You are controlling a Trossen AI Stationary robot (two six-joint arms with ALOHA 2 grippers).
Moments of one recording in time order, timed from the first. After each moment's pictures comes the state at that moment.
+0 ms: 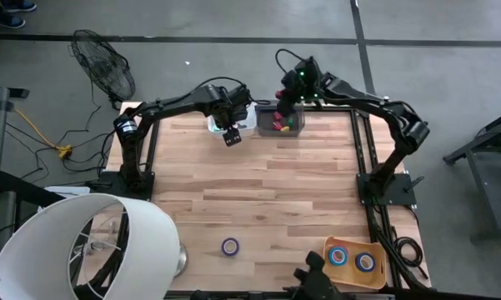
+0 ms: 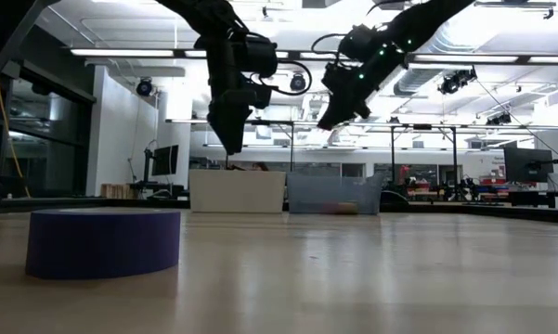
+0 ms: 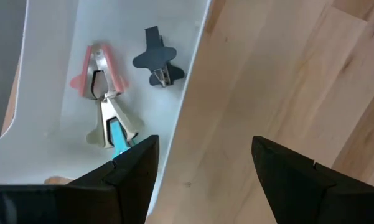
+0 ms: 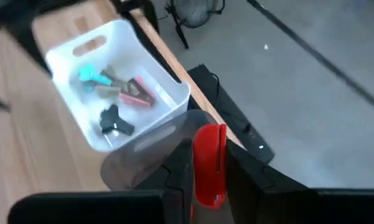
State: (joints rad) left arm 0.50 1.89 1.66 -1.07 -0.04 0.11; right arm -0.74 1.68 1.34 -0.35 -0.17 -0.12
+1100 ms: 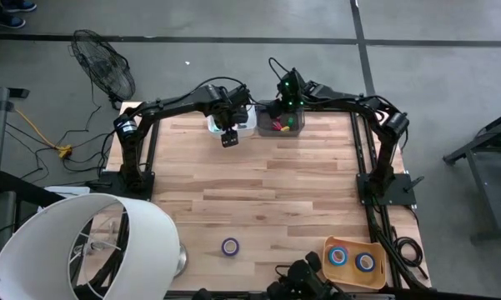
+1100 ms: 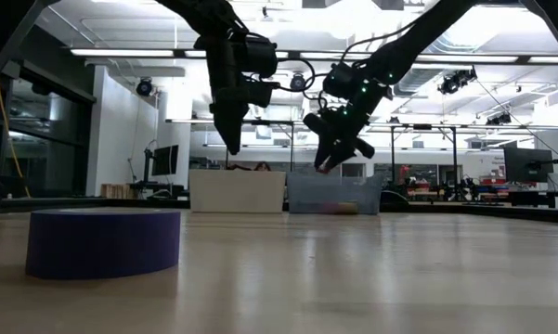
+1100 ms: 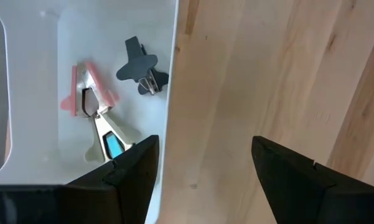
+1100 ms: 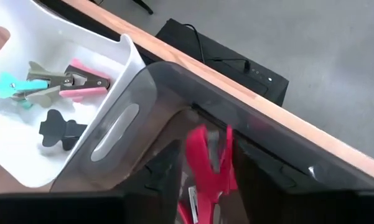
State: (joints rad) left arm 0.50 1.88 1.66 -1.07 0.01 0.27; right arm -0.73 1.88 1.34 -0.31 -0.07 0.30
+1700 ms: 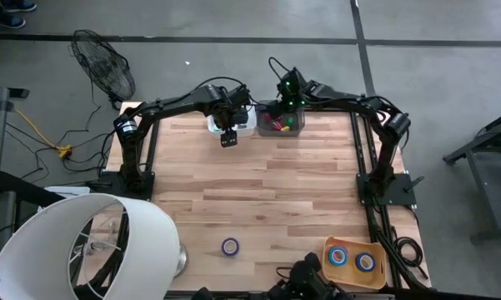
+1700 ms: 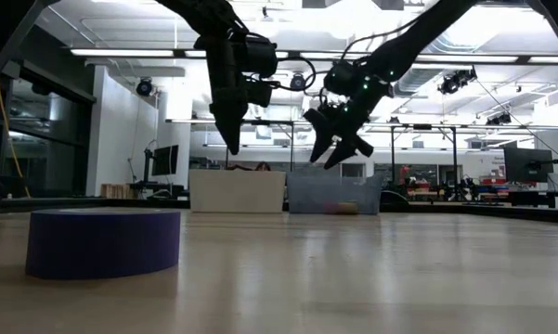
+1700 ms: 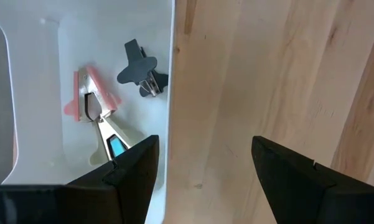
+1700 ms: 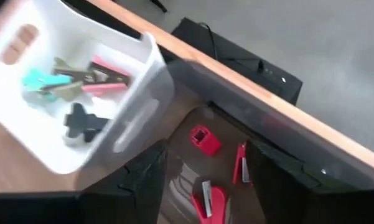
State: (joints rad) left arm 0.50 1.88 1.66 -1.07 0.00 0.31; right arm -0.74 1.86 1.34 -0.32 -0.12 0.29
